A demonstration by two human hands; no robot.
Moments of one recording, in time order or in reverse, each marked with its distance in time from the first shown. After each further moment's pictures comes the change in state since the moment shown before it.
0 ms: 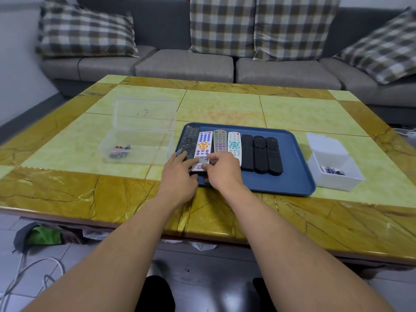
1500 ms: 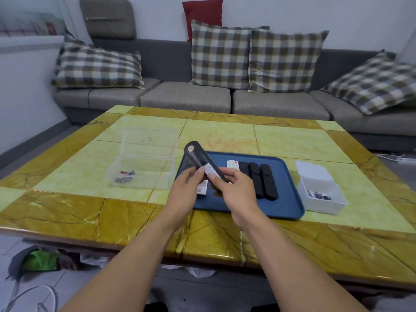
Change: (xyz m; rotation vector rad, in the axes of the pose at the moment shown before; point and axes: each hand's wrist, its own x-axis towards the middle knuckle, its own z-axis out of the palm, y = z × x) left_hand -0.022 0.047 -0.032 -0.963 0.022 -0.077; right_hand -0.049 -0.023 -0.064 0.560 -0.040 -0.029
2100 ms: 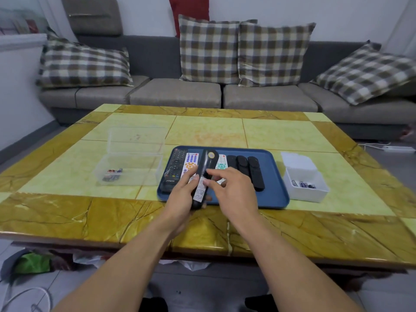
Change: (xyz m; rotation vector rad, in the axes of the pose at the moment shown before) left_hand -0.016 -0.012 0.027 -0.340 -0.129 -0.196; right_hand -0.013 0.006 -0.036 -0.734 0.055 -0.412
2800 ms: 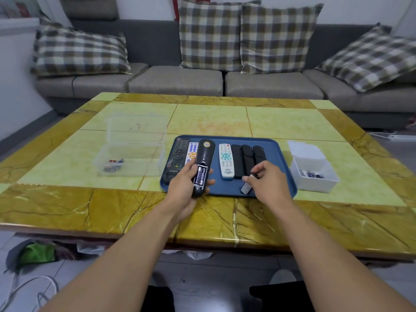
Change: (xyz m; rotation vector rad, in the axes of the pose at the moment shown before) left_hand 0.016 -0.001 -0.006 -0.148 0.093 -0.103; right_hand 0.017 0.064 -0.027 -0.038 0.041 0.371
